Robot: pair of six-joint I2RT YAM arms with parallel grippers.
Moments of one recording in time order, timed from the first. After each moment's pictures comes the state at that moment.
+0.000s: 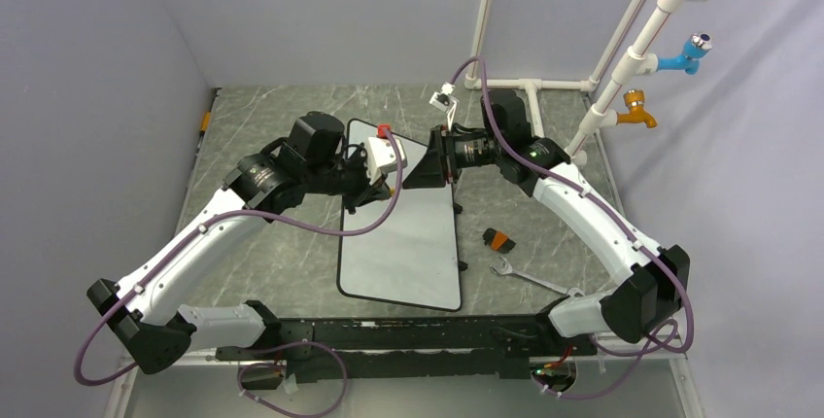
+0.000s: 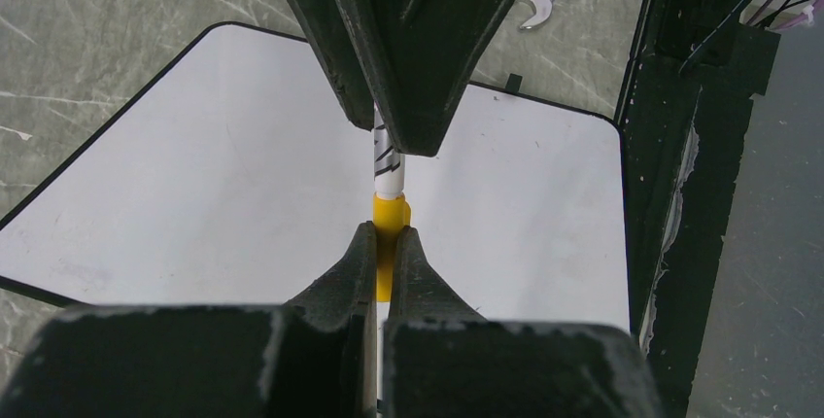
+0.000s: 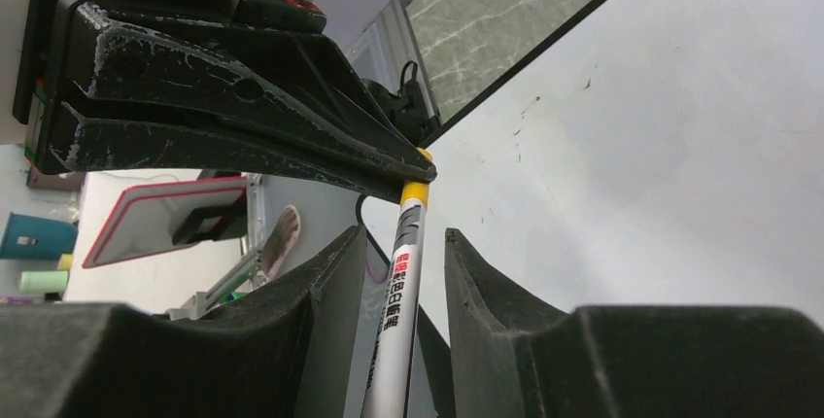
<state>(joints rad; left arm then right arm) -0.73 1.21 1.39 -0.79 0.42 0.36 0.54 1.36 1.30 -0.38 -0.95 0.44</state>
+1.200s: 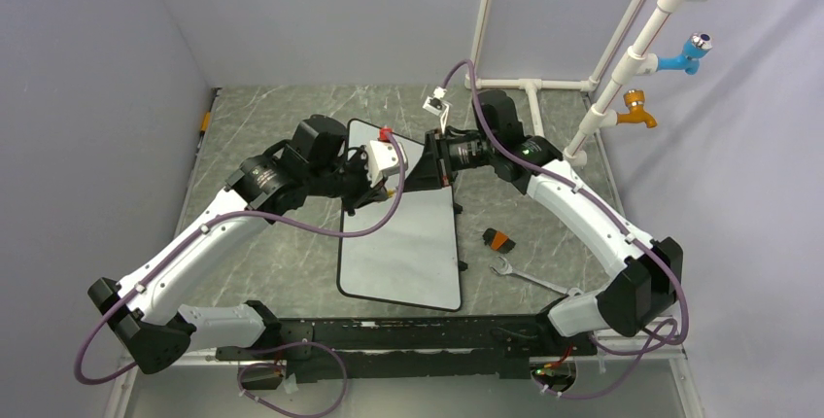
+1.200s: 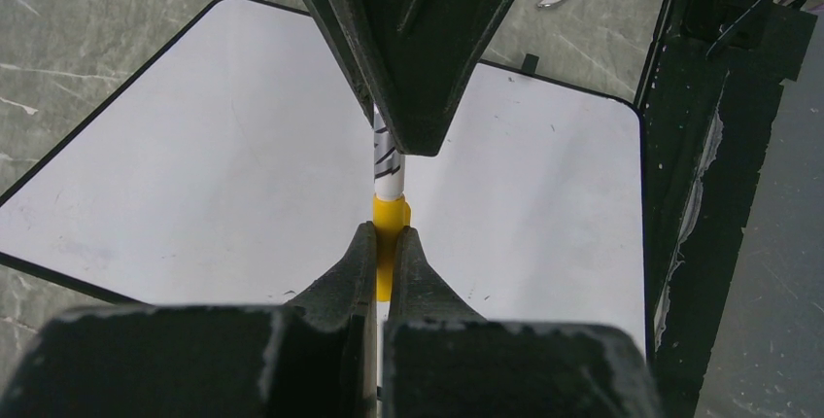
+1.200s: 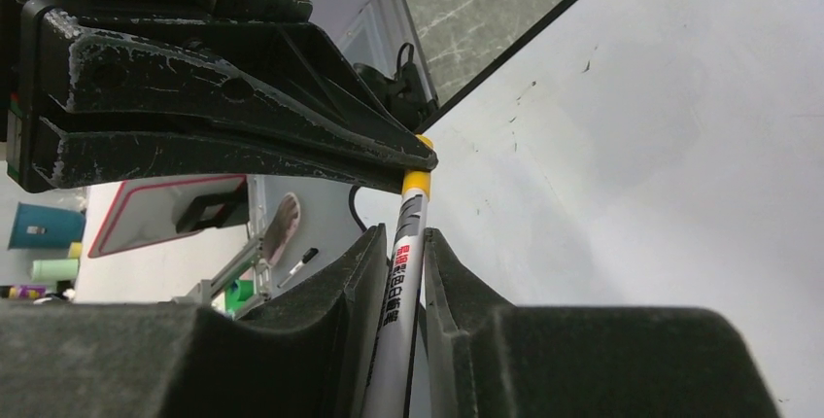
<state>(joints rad) -0.74 1.21 1.38 -0.80 0.37 0.37 0.56 1.40 1.31 -0.42 -0.94 0.41</state>
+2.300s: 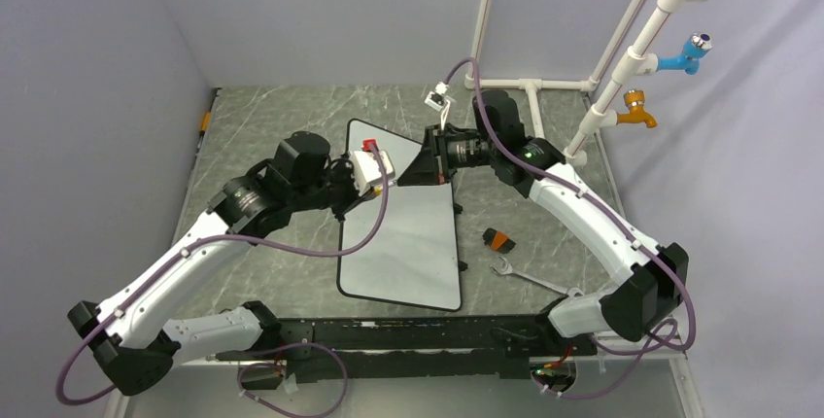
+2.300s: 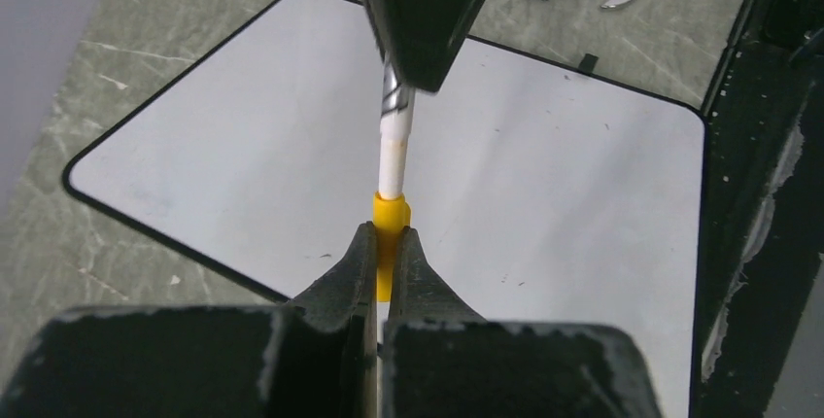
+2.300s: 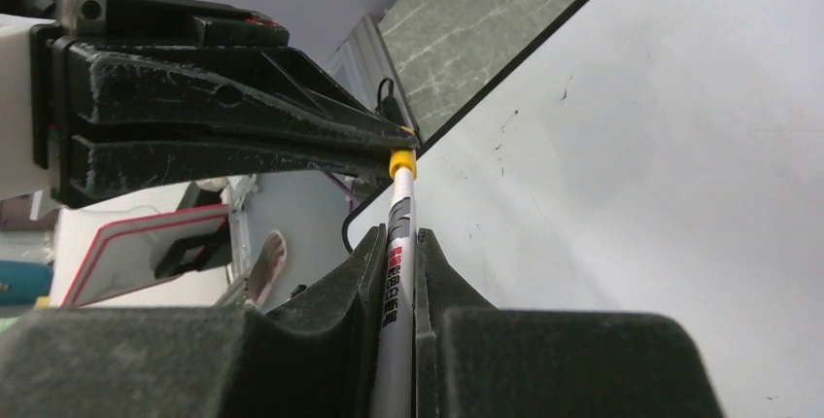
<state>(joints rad) -0.76 1.09 1.26 -0.73 0.25 0.37 0.58 1.38 1.31 -0.40 -0.83 0.47</state>
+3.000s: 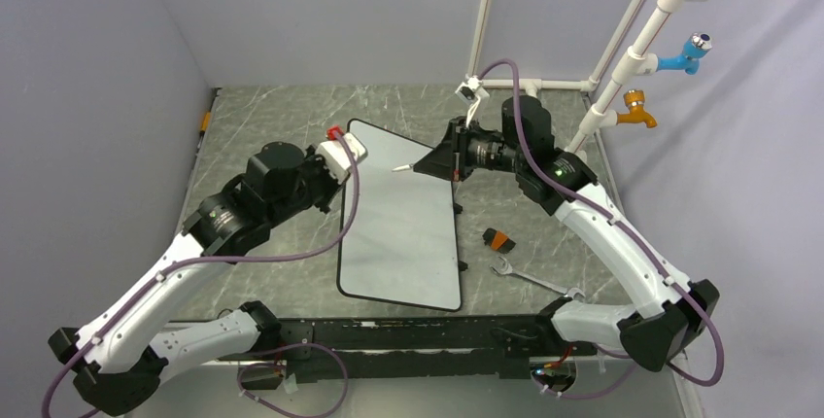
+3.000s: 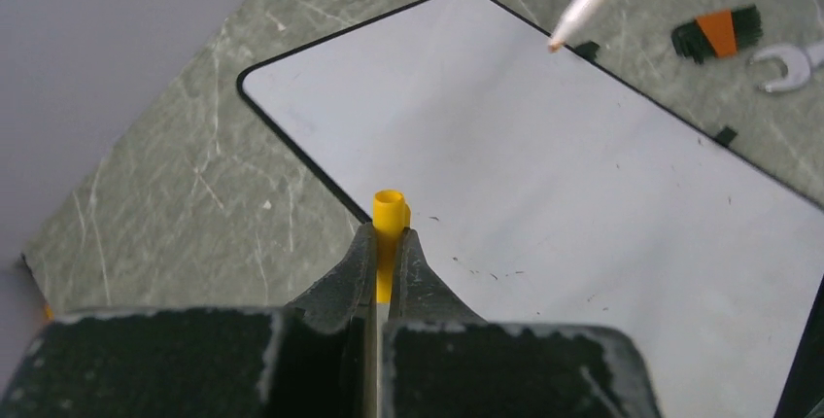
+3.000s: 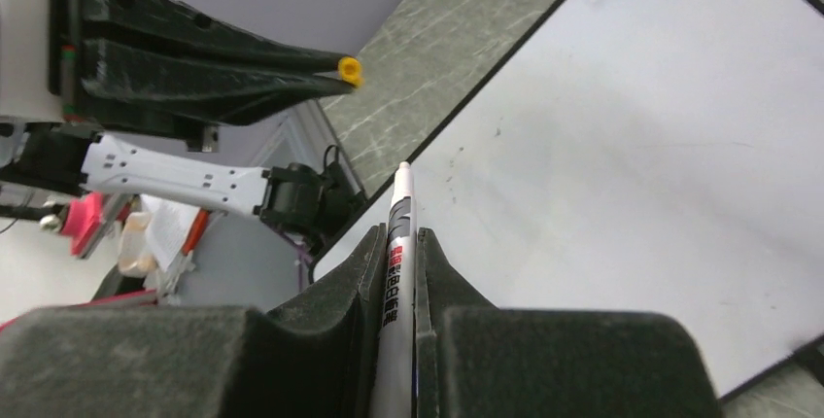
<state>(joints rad) -0.76 0.96 1.20 -0.65 -0.05 0.28 0.57 1.23 1.30 -0.40 -0.62 0.47</state>
